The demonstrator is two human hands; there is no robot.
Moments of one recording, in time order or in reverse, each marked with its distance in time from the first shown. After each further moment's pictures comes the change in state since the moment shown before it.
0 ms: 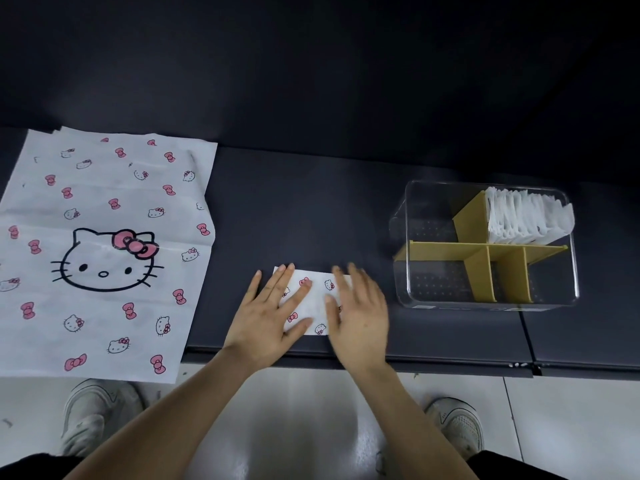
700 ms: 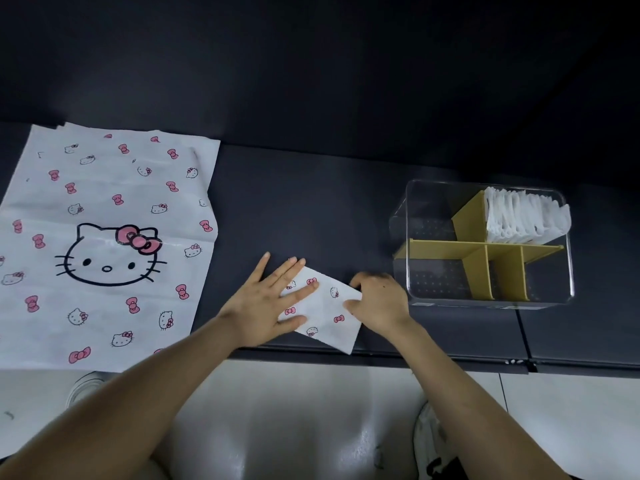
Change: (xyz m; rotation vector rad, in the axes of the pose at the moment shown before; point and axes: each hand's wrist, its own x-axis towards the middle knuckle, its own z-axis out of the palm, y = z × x) left_hand 0.017 -0.030 -0.011 0.138 -0.036 0.309; right_hand 0.044 0.025 -0.037 -0.090 -0.572 0.141
